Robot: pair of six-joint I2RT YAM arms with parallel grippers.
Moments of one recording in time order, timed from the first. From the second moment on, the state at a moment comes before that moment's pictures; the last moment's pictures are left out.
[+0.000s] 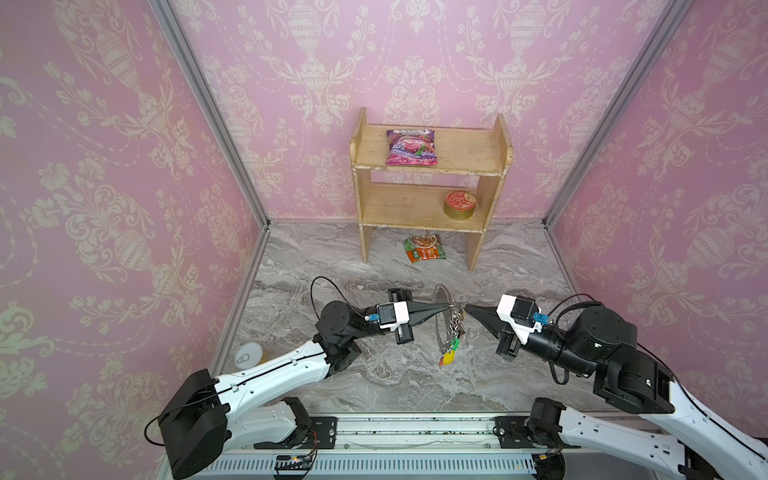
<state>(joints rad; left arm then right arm) -0.89 1.17 0.70 0.97 0.61 0.12 1.00 0.66 1.03 -0.43 0.00 -0.29</state>
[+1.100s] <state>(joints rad) -0.89 1.15 0.70 0.95 0.61 0.13 1.00 0.68 1.03 -0.43 0.00 -0.29</state>
